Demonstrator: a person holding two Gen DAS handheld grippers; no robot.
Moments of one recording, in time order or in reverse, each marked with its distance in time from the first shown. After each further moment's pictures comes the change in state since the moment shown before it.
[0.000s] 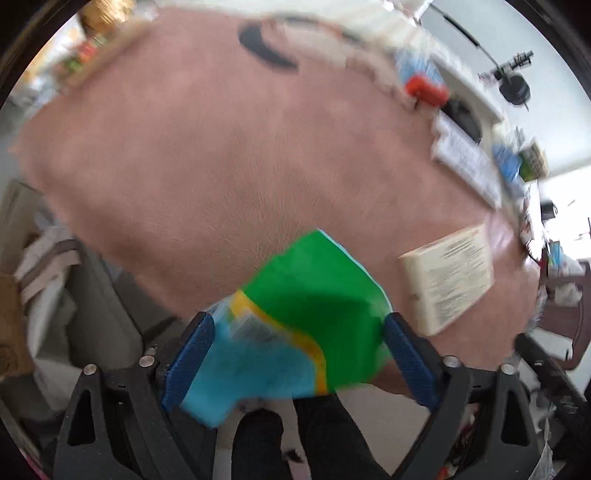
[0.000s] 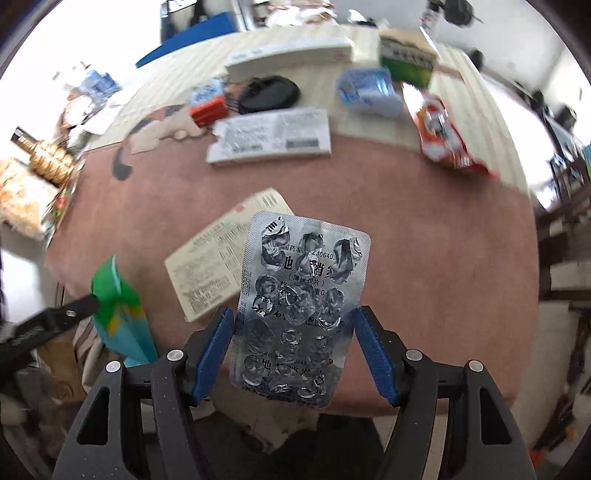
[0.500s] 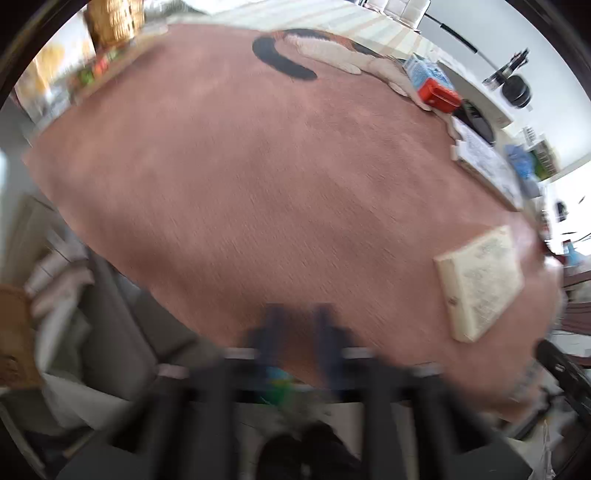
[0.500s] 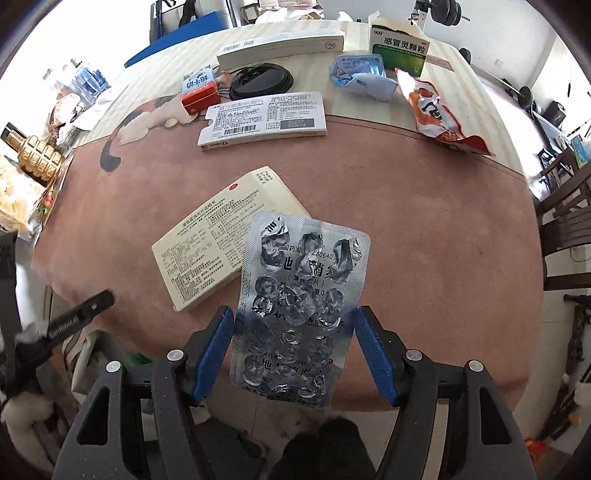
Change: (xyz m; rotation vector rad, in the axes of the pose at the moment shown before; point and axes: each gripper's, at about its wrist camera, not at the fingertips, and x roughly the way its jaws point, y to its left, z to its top) left arm -0.007 0.012 -0.022 0.020 -0.088 0.051; right arm 0.022 0.005 -0.013 -0.004 -0.023 -0.021
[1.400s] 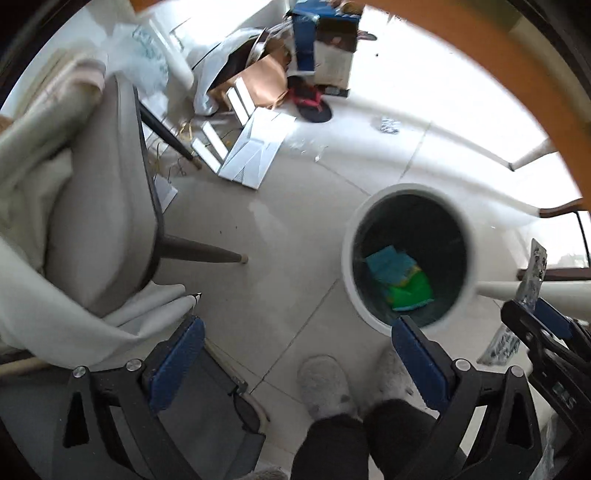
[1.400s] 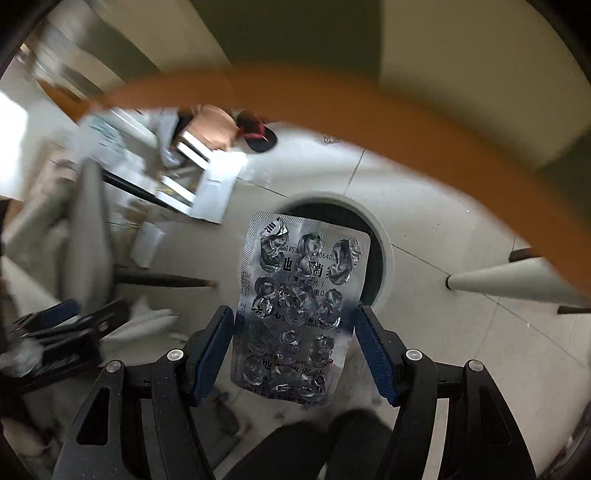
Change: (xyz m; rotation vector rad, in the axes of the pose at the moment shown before) left arm 0.232 0.127 -0.210 -0.107 0.080 0.295; right arm 0.311 0.048 -0.212 -0.316 0.132 0.115
